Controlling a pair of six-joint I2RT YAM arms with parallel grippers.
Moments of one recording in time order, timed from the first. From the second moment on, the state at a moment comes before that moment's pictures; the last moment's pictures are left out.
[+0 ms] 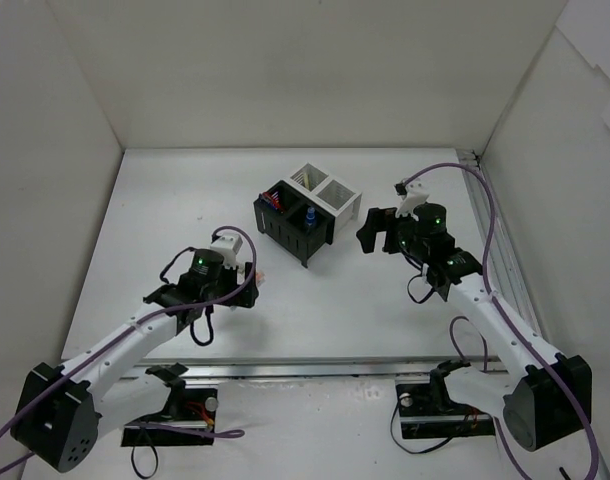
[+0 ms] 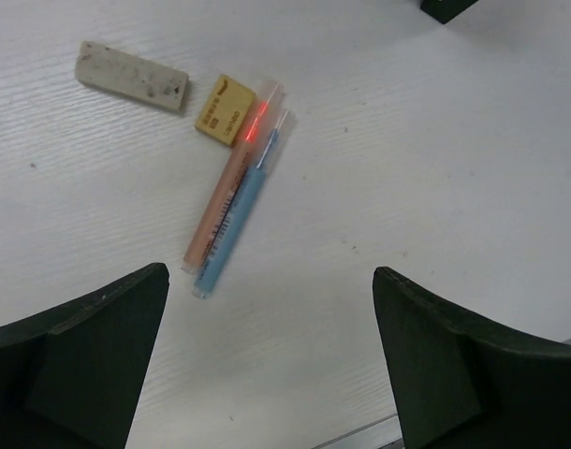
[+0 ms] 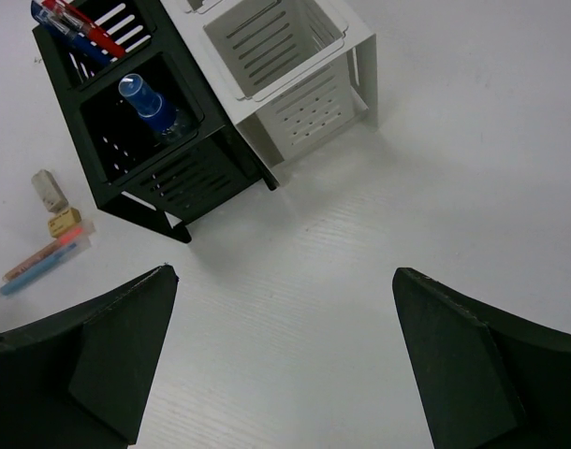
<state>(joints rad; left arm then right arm) -0.49 1.03 0.60 -0.33 -0.01 -0.30 0.31 1.10 0.80 -0.13 -0.11 0.21</state>
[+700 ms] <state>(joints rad) -0.54 1.35 0.69 -0.24 0.05 -0.27 0.33 1.11 0.80 -0.17 -0.03 0.21</state>
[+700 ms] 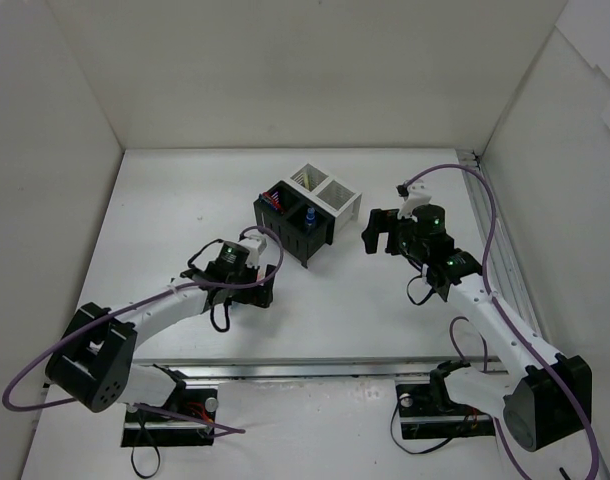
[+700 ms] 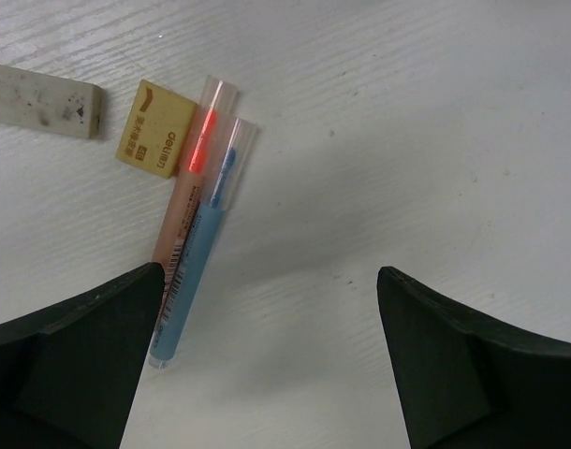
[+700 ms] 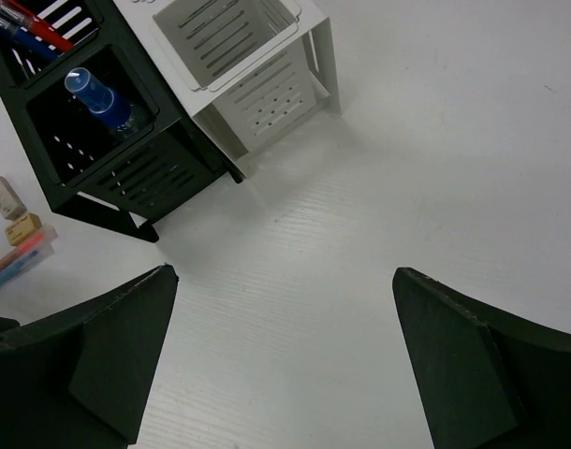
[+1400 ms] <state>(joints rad) -0.60 1.45 0.72 -0.24 0.07 -0.25 0.33 1.10 0.80 -0.18 0.02 0.18</state>
